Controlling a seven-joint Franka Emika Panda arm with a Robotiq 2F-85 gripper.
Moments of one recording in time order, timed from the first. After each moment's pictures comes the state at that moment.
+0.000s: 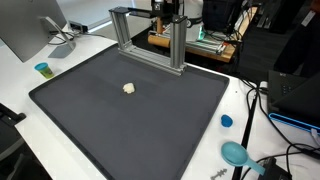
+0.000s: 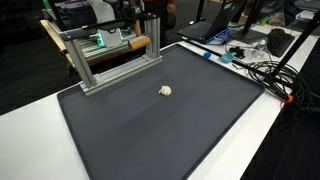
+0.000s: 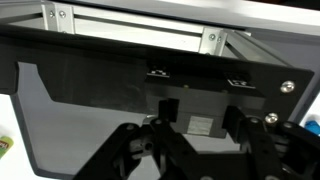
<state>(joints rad) 0.01 -0.75 -0.01 -2.74 -0.07 2.15 -0.08</state>
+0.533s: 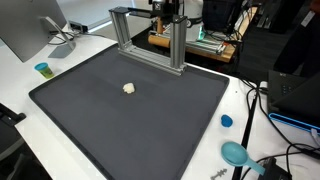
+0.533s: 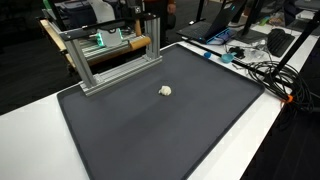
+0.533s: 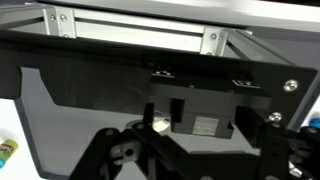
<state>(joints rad) 0.00 -0.75 -0.01 -2.74 -0.07 2.16 -0.06</state>
